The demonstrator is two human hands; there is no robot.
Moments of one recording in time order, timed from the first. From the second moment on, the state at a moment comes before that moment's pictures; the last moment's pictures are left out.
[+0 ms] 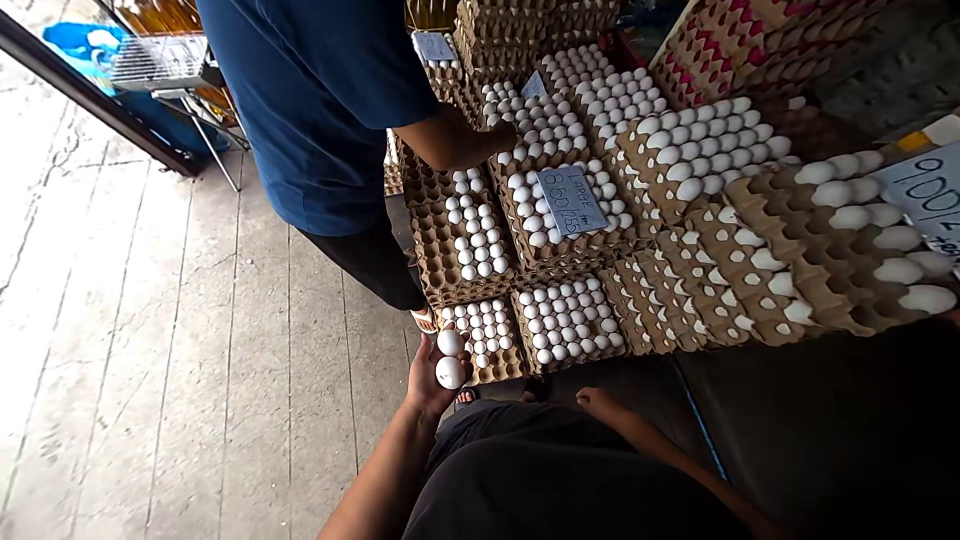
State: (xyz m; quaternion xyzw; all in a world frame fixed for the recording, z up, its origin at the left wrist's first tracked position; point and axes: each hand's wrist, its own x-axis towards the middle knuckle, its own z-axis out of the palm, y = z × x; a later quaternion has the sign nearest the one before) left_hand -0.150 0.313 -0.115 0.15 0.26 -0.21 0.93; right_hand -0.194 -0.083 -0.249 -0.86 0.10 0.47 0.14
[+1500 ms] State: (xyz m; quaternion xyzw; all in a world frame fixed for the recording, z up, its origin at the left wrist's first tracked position) left_hand -0.058 0.160 -0.056 0.29 0.24 -0.12 0.92; right_hand -0.079 0.008 -0.022 -0.93 -0.19 0.09 0.29
